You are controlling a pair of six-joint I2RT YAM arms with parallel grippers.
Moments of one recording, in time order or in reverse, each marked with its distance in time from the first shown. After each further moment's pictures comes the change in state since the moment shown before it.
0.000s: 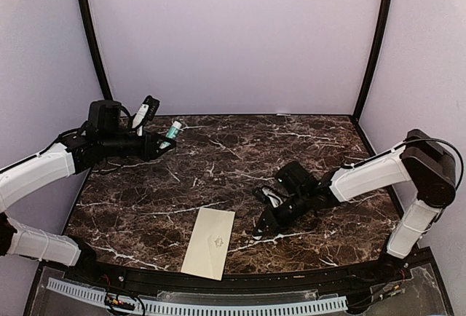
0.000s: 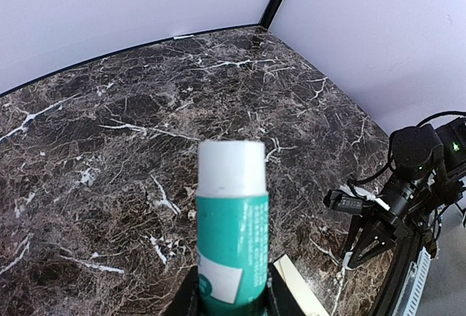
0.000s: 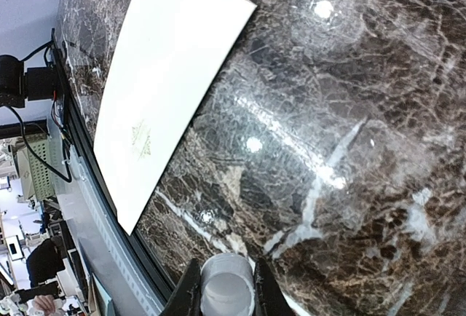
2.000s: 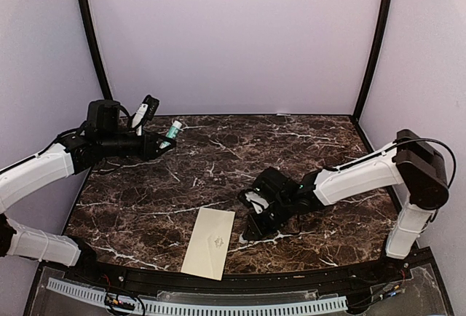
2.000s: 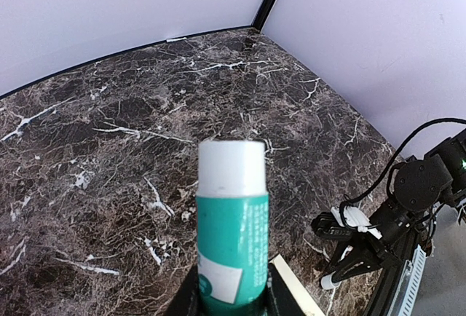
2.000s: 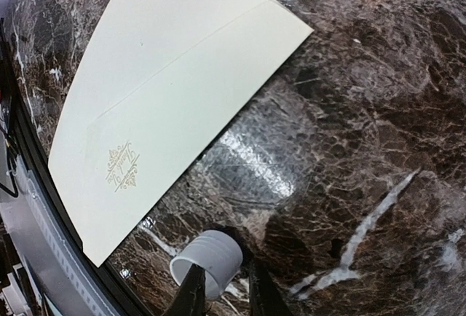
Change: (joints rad) left arm 0.000 -0.010 0.000 0.000 0.023 0.000; right arm 0.160 0.083 0.166 -0.140 0.261 -0.024
